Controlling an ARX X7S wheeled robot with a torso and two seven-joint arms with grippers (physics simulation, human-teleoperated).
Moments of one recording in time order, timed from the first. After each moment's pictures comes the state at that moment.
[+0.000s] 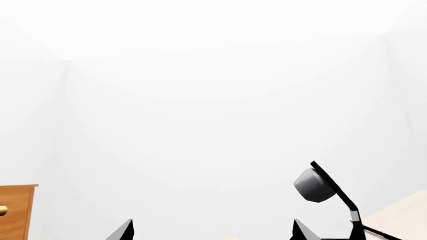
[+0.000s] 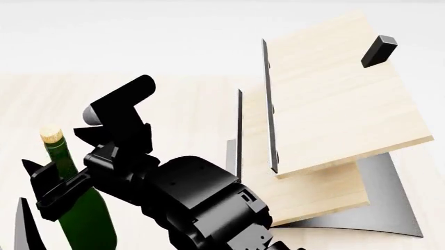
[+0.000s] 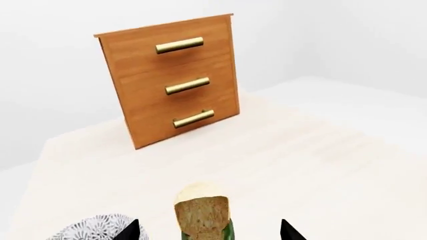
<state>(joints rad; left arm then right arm) 0.17 -0.38 0.28 0.63 0.01 0.17 -0.52 1.12 0.01 -0.99 0.58 0.98 0.30 -0.30</state>
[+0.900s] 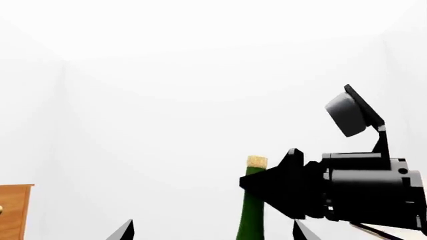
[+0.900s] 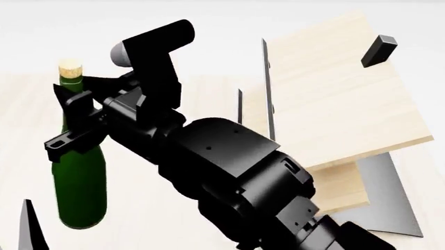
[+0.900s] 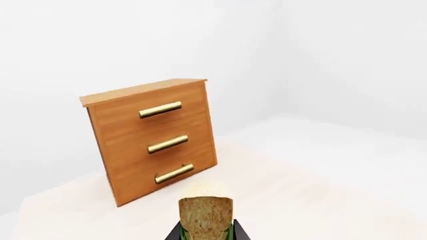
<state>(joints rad) 0.17 -0.39 0.30 0.63 0.01 0.17 -0.53 1.22 0.16 -0.97 0.36 1.19 0.29 -0.11</state>
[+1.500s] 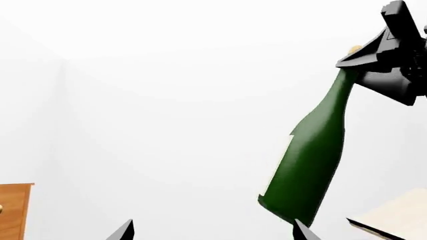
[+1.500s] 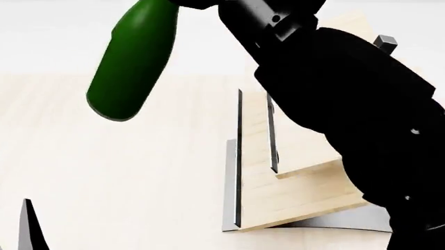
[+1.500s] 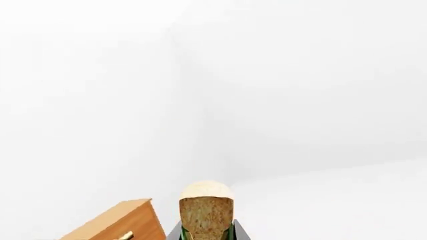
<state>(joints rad) 0.17 -0.40 0.31 0.63 0.01 0.17 -0.54 1.34 0.42 -0.65 0.15 1.57 0.37 0.28</state>
